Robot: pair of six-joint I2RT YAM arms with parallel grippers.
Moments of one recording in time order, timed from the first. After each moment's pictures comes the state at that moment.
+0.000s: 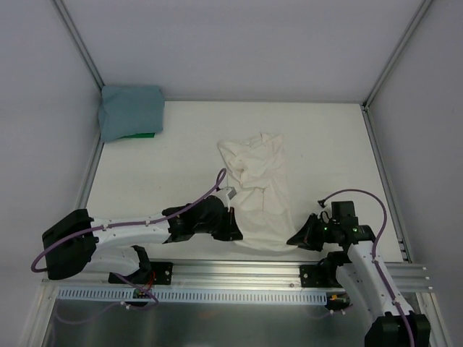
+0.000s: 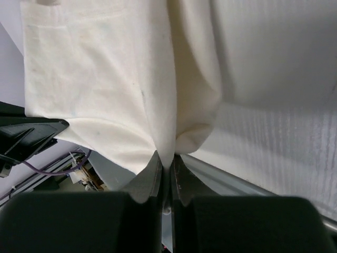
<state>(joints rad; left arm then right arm) -1.10 1.24 0.52 0.01 0.09 -0.92 0.09 0.60 0.25 -0.80 -0.67 0.60</state>
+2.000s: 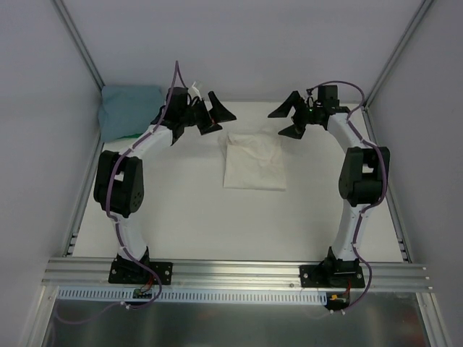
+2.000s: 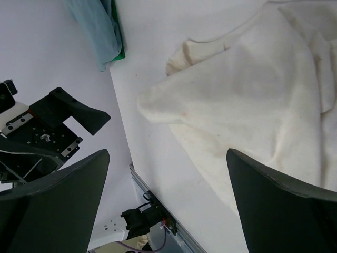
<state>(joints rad) -0.28 1.91 1.44 0.02 0.59 -0.79 0.08 2.08 1.72 -0.45 -0.76 0.76</state>
